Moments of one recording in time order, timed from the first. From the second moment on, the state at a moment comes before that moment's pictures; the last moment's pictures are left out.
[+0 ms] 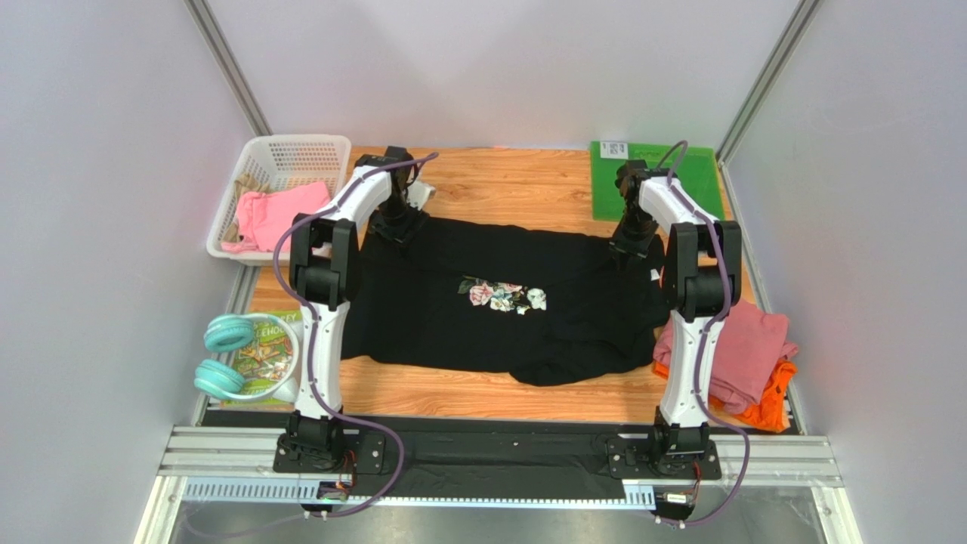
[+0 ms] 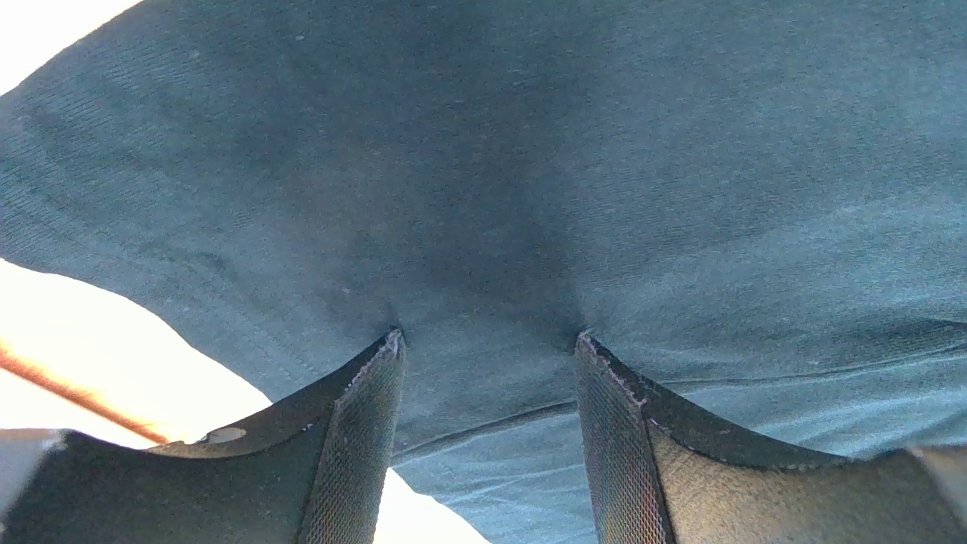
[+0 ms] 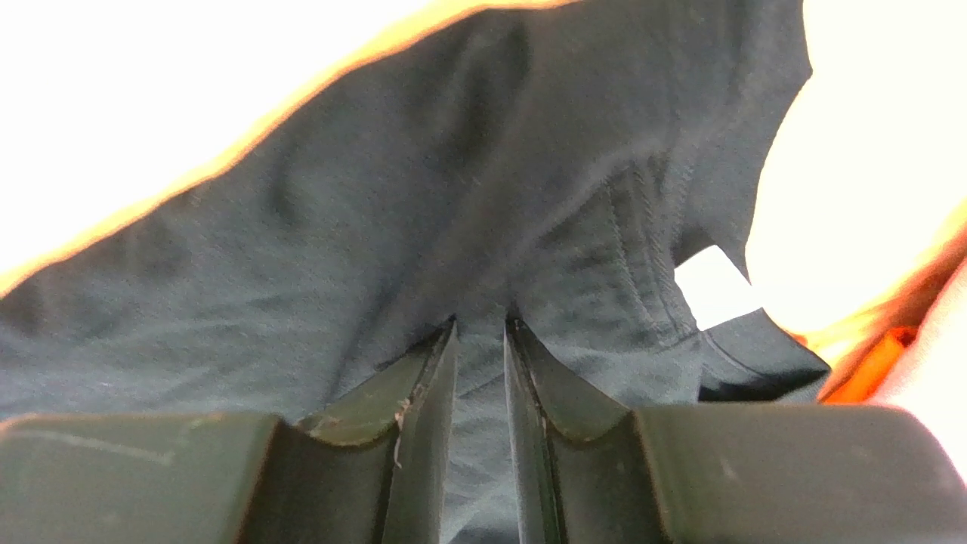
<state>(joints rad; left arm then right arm) -0.20 2.37 2.03 -1.10 0.01 0.33 0.05 2.20 1.76 -1.04 0.17 0.61</state>
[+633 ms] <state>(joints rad) -0.15 2.50 2.28 -1.20 0.00 0.26 -0.04 2.49 2.24 -1.17 -0.07 0.61</state>
